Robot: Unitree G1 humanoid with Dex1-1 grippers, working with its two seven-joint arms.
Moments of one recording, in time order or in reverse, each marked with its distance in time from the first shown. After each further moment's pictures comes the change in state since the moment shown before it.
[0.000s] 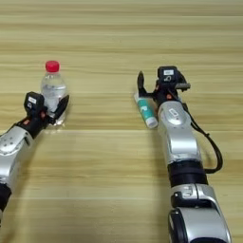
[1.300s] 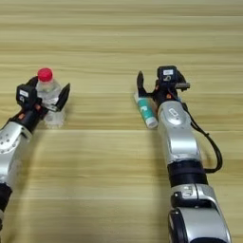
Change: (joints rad) left arm 0.030 -0.023 0.027 -0.148 -0.050 -0.054 0.008; right arm 0.000 0.000 0.002 -0.001 -0.001 0.000 0.003
